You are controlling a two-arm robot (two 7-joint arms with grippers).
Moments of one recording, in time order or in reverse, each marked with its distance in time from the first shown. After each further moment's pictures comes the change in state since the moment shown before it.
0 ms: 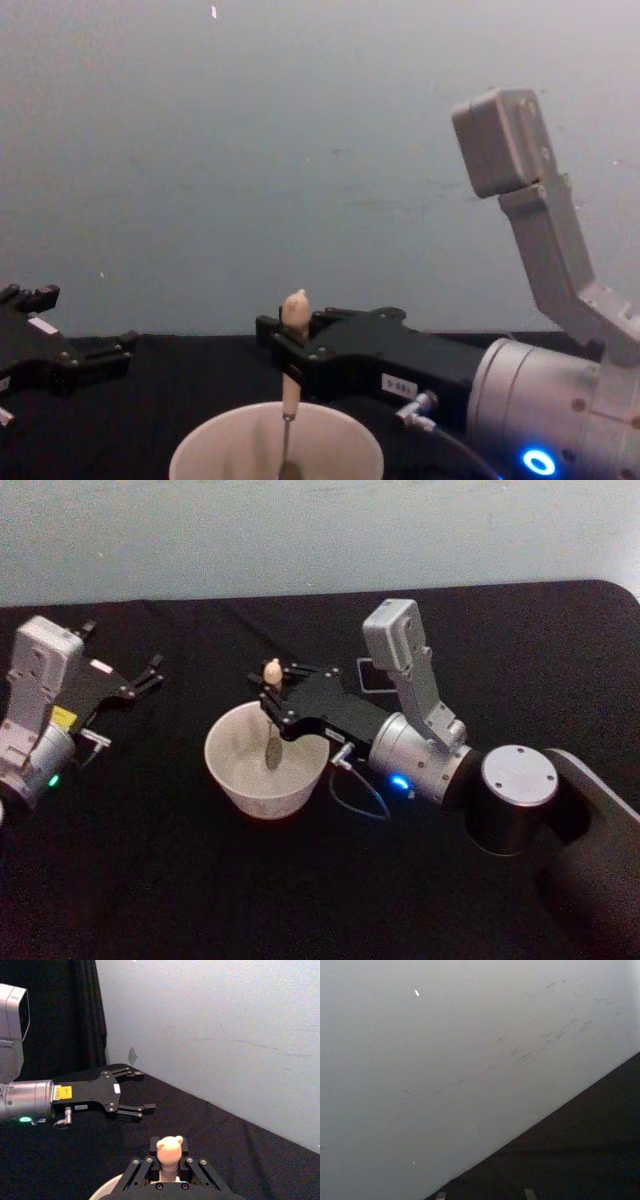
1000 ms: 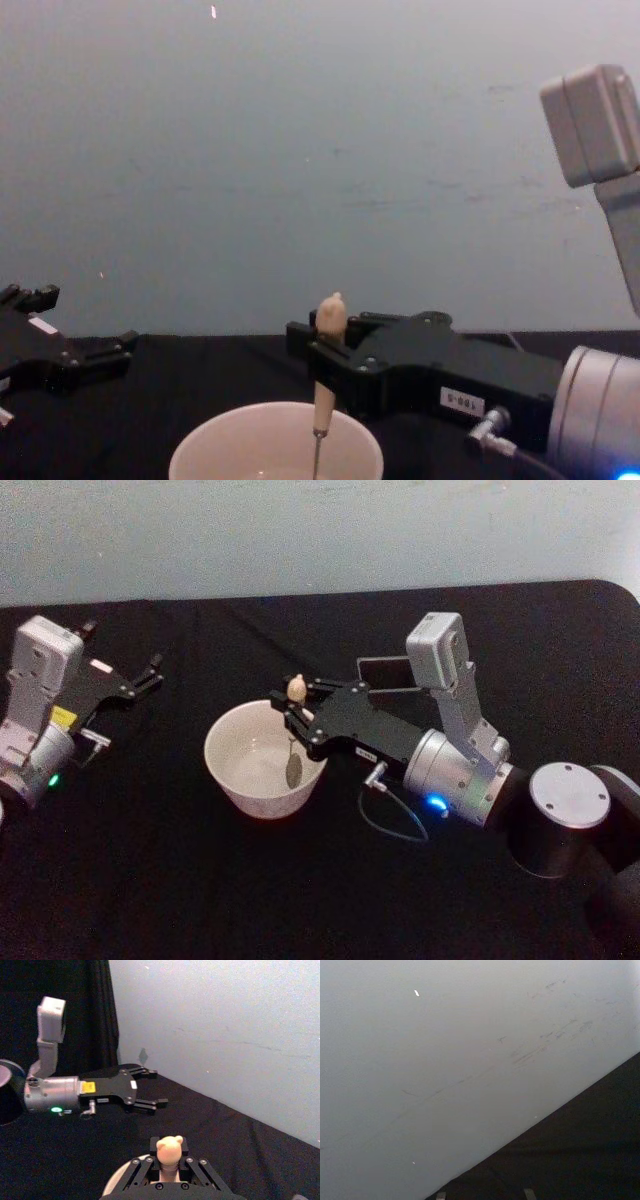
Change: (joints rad) left arm 0.000 0.000 0.000 0.000 0.000 0.000 0.000; right arm -0.093 0.095 0.032 -0.150 0.043 0.027 0.040
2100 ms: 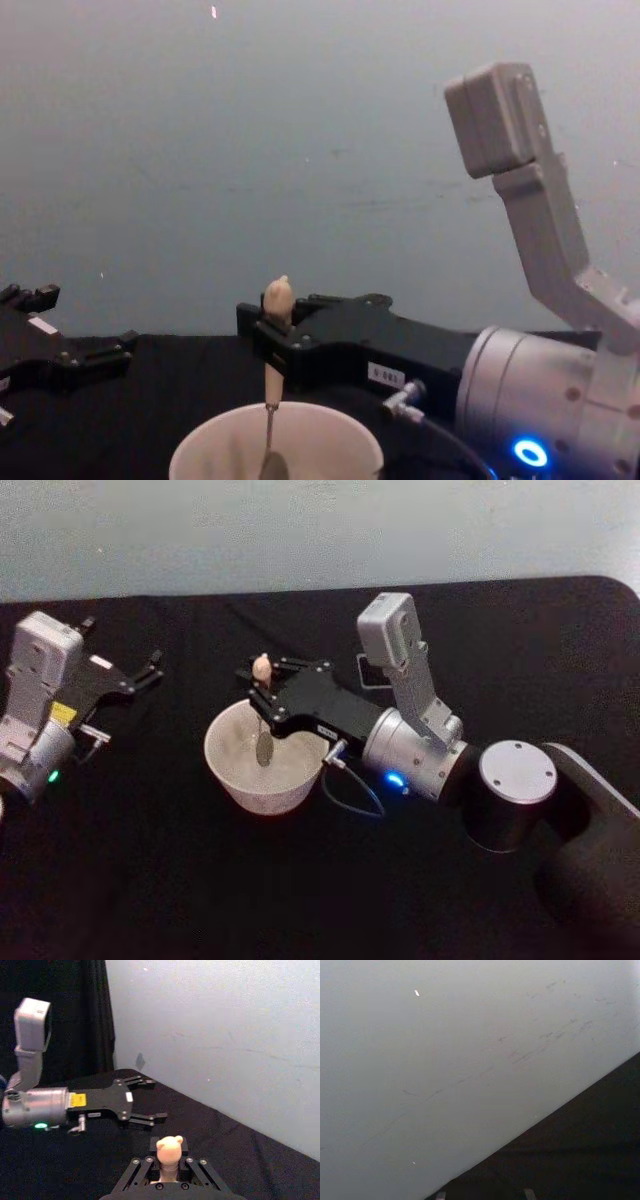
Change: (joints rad) left arm 0.000 0.000 0.000 0.000 0.000 0.000 0.000; right arm 0.083 -0.085 -0.048 0.104 -0.041 -0.022 -0.036
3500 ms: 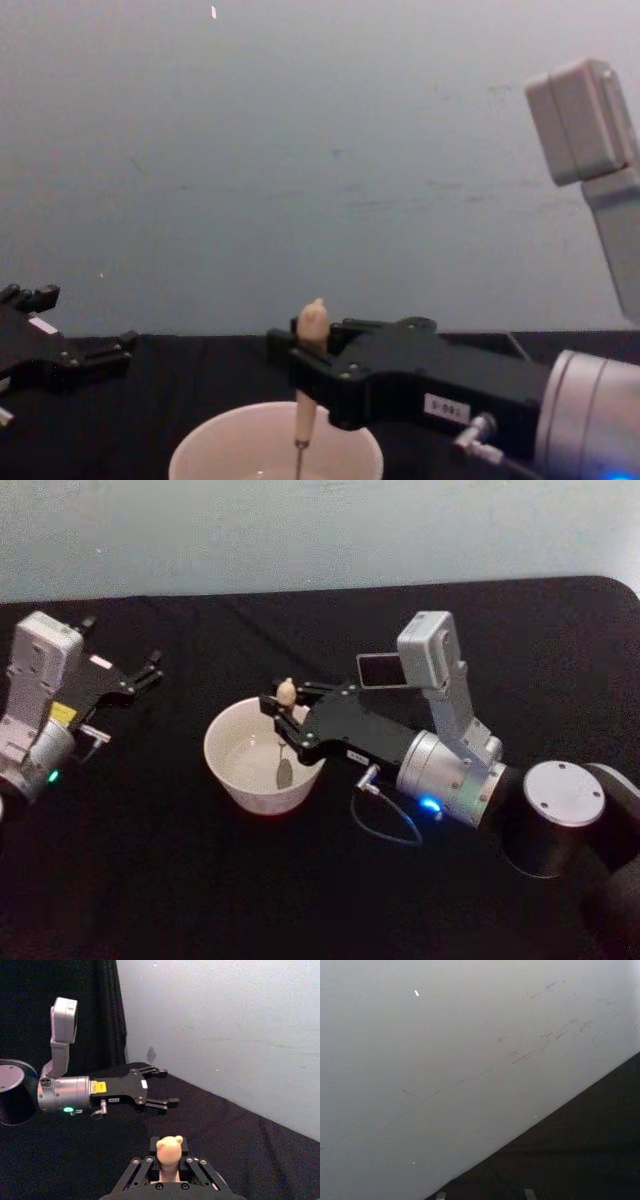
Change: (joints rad) left arm 0.000 0.000 0.000 0.000 0.000 0.000 0.000; right arm -0.087 0.090 0.030 -0.125 0.054 0.045 0.039
